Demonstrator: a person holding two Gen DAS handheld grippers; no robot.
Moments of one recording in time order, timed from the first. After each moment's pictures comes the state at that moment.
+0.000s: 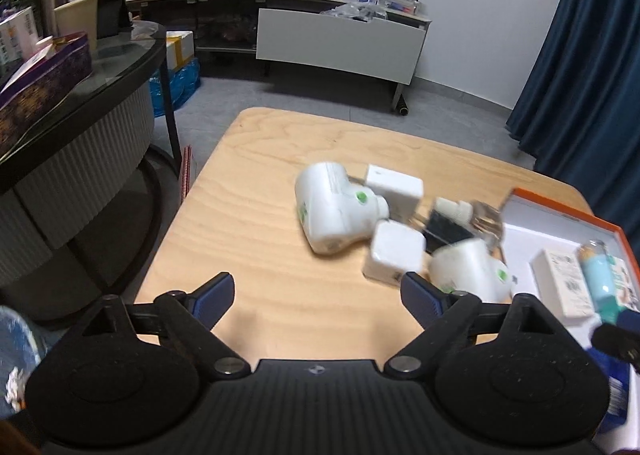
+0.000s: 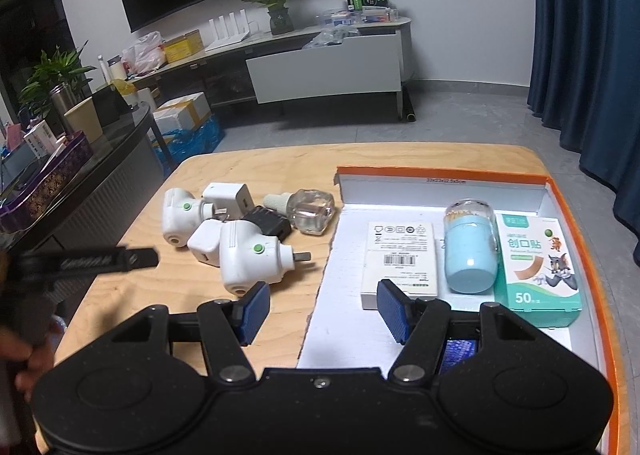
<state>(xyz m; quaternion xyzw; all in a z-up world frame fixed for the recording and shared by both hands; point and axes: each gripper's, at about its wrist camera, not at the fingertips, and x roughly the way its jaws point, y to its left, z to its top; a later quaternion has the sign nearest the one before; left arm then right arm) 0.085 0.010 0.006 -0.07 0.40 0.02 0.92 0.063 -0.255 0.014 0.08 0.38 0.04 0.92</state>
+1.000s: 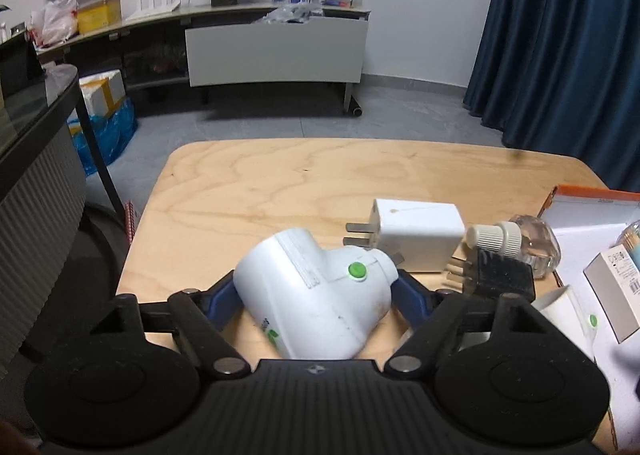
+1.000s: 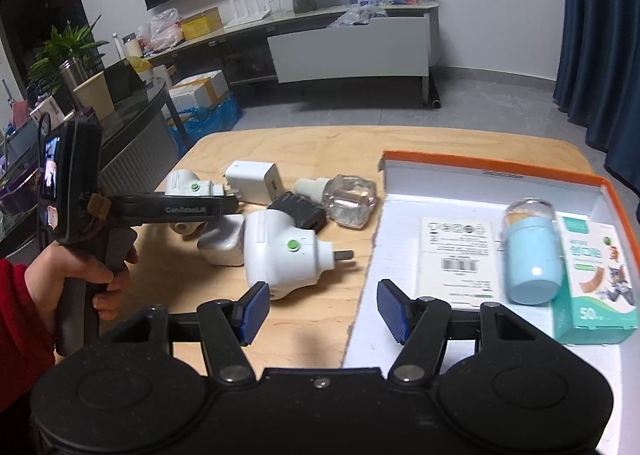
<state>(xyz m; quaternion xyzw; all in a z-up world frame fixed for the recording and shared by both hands) 0.156 0.018 -0.031 0.00 0.37 -0.08 0.93 0.099 -0.222 -0.007 0.07 0.40 0.07 0.91</state>
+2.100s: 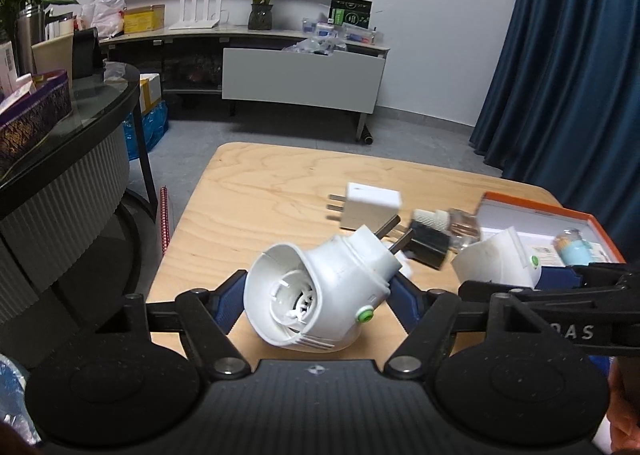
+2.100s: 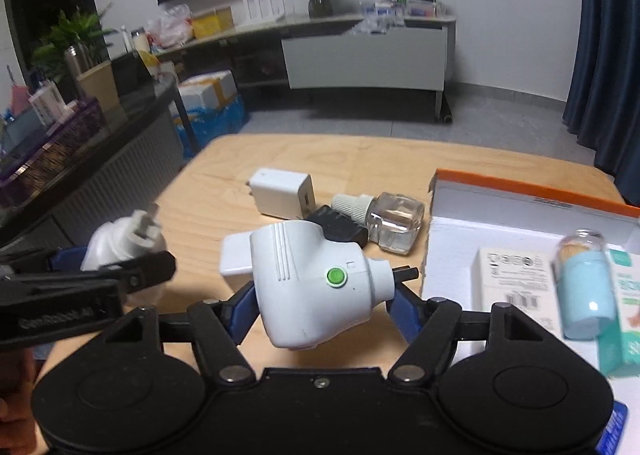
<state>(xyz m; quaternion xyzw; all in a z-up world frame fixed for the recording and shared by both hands) 0.053 0.015 0.014 -0.05 0.33 -0.04 0.94 0.106 -0.189 -0.004 0.05 0.37 0.07 0.92</state>
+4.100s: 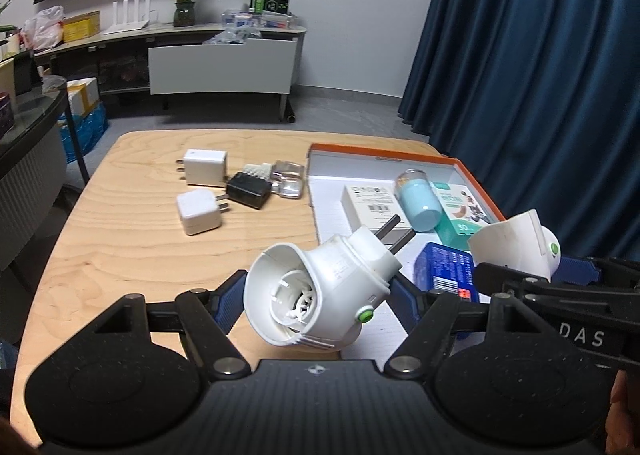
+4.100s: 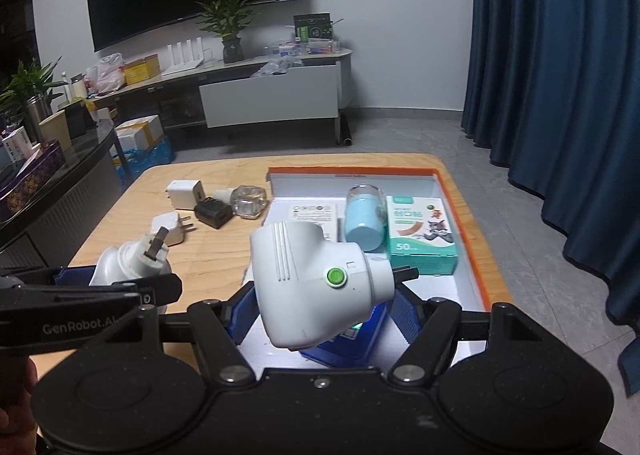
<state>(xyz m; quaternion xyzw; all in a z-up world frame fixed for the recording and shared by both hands) -0.025 -0.089 0.038 -0.03 0.35 -0.13 0.93 -0.049 -0.276 0.041 0.06 0.33 -0.06 0.94</state>
